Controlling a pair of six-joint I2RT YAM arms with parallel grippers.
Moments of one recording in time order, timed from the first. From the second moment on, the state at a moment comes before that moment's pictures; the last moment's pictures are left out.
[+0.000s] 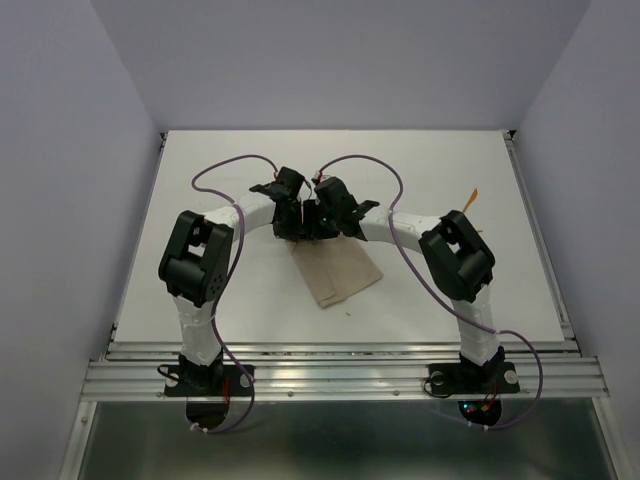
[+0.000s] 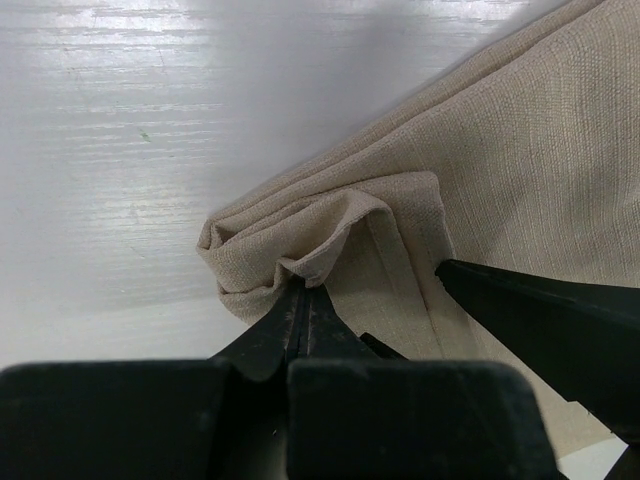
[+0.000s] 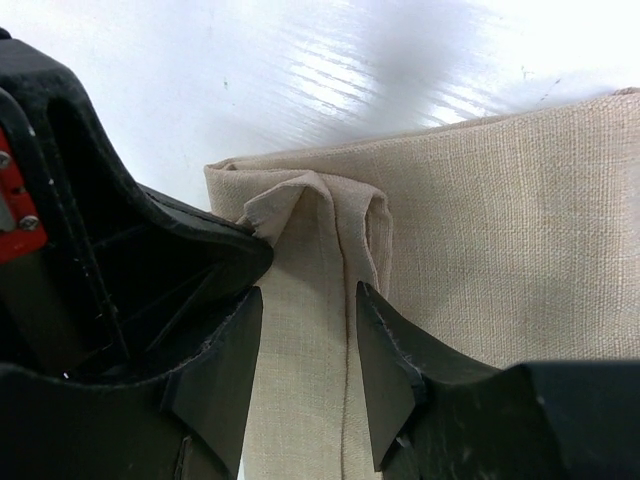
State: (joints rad) left arm -0.46 1.92 1.31 -0.53 -0.02 -0.45; right arm 0.73 2.09 1.48 -0.15 -0.09 0.54
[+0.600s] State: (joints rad) left arm -0.46 1.92 1.31 -0.53 -0.01 -0.45; right arm 0.73 2.09 1.48 -0.15 0.02 0.52
